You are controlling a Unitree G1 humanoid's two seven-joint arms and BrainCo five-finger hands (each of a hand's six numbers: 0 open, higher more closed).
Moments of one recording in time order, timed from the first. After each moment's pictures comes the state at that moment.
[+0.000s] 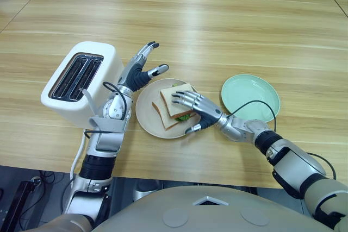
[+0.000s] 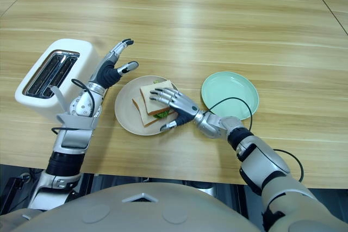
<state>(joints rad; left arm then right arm) -0.11 0.26 -0.11 -0.18 0.42 0.03 -0.13 -0.47 -0.38 0.74 0.86 -0.78 -0.94 -0.64</state>
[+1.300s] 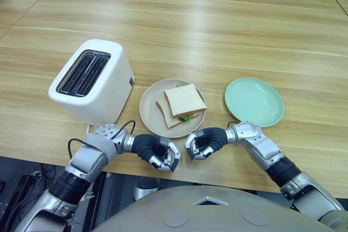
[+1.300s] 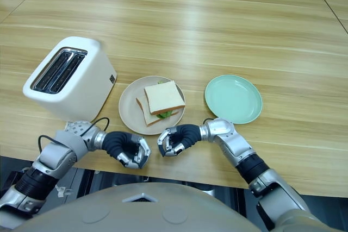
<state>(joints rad) 0.06 0.67 -0.42 -0.19 -0.49 0.27 -1.31 -0.13 -0.47 0.58 0.22 0.48 -0.14 1.24</state>
